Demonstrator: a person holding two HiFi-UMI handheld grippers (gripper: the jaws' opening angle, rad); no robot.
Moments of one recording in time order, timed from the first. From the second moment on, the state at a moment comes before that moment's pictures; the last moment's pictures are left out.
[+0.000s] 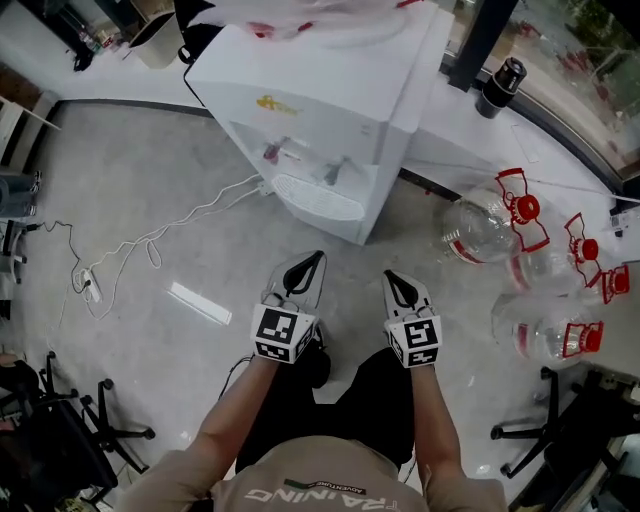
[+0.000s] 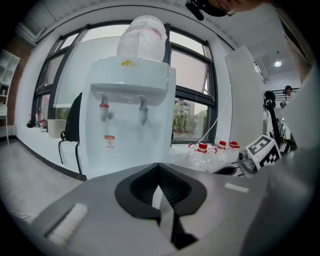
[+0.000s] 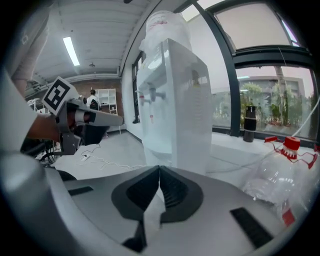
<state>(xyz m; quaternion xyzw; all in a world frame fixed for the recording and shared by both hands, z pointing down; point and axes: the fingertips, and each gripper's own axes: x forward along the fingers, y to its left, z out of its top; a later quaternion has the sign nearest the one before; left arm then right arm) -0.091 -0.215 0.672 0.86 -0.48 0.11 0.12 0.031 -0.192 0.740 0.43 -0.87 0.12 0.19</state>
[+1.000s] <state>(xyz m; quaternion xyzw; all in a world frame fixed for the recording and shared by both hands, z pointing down) -0.073 -0.222 0.758 0.85 -0.51 0.05 0.08 0.038 -0.220 0.821 0.44 -0.89 0.04 0.14</state>
